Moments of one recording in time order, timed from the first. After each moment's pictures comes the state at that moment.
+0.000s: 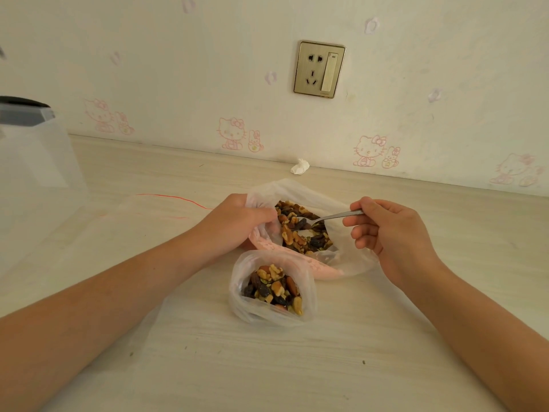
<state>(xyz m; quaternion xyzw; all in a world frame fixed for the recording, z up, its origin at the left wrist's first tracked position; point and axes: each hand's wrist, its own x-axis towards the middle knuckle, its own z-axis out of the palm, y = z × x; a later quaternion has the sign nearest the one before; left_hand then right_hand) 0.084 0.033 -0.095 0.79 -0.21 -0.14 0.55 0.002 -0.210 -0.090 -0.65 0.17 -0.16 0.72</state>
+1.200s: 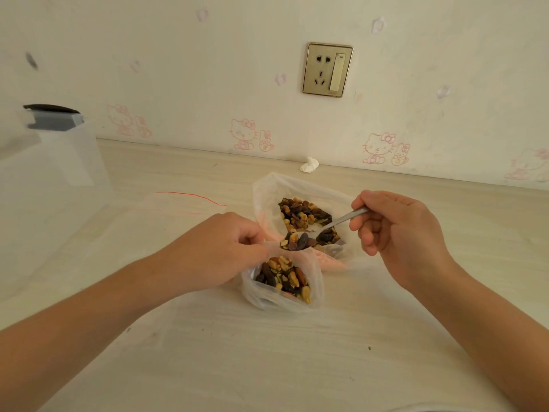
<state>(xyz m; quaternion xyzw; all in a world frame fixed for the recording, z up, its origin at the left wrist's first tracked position) 0.026 0.078 -0.072 0.89 -0.26 -0.12 0.36 -0.024 -0.189 -0.072 -0.63 0.04 -0.13 0.77</state>
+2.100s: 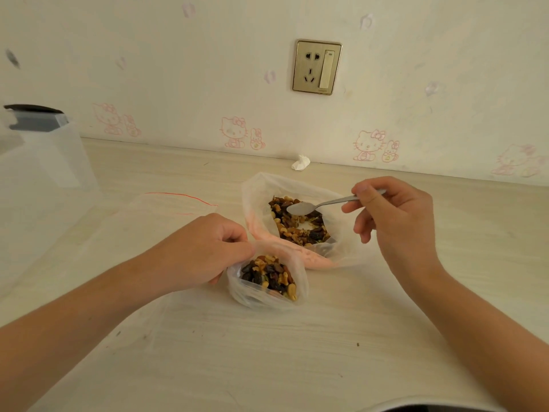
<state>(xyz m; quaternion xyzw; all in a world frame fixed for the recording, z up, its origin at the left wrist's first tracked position) 0.030 0.082 -0.074 0.89 -0.23 -0.14 0.36 -0.023 -0.196 -0.078 -0.72 0.01 -0.30 0.62</state>
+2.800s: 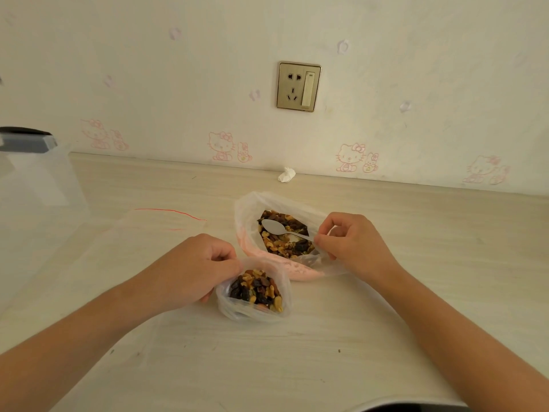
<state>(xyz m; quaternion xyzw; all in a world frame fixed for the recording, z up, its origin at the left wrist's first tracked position) 0.026 0.081 -0.071 0.89 -0.23 -0.17 0.36 -0.012 -0.204 -0.088 -0.89 0.06 -0.10 0.45</state>
